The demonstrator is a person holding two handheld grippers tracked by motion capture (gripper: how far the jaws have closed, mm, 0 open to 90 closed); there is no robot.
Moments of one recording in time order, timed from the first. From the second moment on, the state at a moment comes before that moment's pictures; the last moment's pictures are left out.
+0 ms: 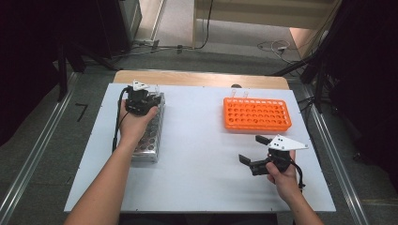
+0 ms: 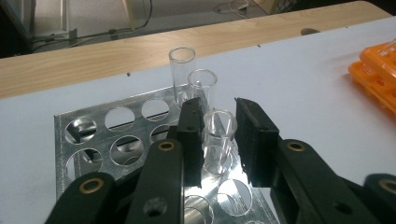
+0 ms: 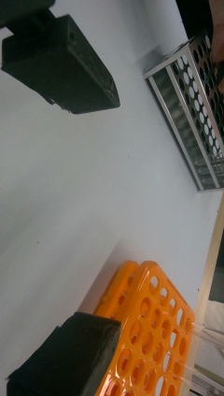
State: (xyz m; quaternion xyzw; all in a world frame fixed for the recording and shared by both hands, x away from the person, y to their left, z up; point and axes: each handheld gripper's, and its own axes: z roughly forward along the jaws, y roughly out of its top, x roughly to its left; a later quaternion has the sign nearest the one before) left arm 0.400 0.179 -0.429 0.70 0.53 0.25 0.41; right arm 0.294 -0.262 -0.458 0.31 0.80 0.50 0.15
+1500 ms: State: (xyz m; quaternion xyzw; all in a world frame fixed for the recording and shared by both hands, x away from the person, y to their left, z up) left arm 0.263 0.176 -0.414 0.67 0.44 0.21 0.56; right arm 0.365 -0.260 -0.443 0.36 0.77 0.50 0.17
